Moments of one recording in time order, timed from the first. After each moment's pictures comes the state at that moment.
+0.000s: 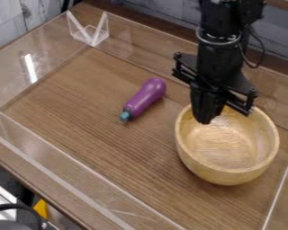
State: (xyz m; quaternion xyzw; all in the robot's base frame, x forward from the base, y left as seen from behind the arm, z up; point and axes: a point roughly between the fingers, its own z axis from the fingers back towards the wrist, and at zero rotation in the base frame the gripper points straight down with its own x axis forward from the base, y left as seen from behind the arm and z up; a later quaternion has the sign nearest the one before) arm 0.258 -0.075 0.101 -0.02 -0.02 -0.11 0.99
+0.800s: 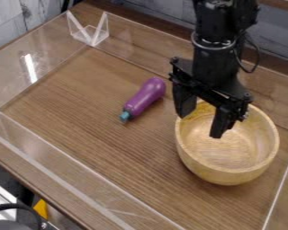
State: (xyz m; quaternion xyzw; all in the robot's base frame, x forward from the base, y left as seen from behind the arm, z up) arm 0.254 -0.068 0.096 -0.03 -0.01 -0.11 0.99
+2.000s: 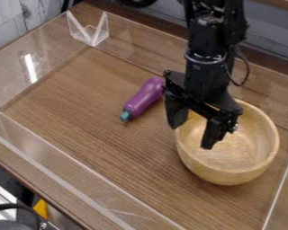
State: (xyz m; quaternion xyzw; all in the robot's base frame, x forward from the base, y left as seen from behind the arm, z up) arm 0.247 -0.061 0.078 -0.03 0.02 -0.10 0.99
